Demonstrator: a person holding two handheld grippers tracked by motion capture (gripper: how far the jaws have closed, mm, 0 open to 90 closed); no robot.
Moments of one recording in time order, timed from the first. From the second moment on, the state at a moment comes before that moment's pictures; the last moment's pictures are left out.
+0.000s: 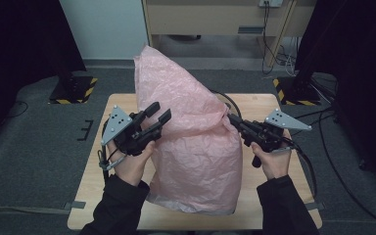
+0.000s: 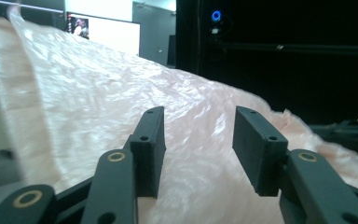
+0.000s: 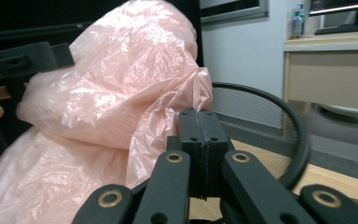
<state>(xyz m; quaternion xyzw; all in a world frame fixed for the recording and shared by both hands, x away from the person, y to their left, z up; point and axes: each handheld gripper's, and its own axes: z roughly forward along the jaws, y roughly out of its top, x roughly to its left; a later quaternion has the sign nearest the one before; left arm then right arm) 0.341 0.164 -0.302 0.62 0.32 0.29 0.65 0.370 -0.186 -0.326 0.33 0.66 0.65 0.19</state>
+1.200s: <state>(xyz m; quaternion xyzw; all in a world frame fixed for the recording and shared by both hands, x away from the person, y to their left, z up) 0.379 0.151 -0.339 0.68 0.33 0.27 0.60 0.401 -0.203 -0.310 0.33 0.64 0.67 0.21</state>
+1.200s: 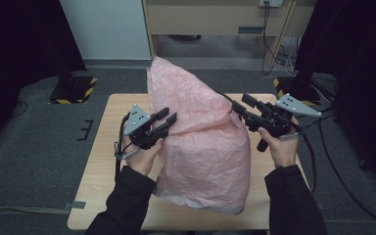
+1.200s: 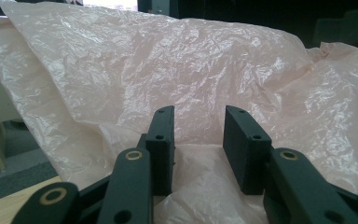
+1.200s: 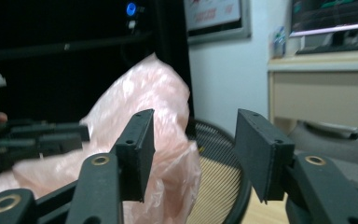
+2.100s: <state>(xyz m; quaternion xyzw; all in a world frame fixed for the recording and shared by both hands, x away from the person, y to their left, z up) 0.383 0.177 -0.342 0.62 0.39 0.28 0.63 0.411 -0.186 -0.325 0.29 0.75 0.56 0.21</state>
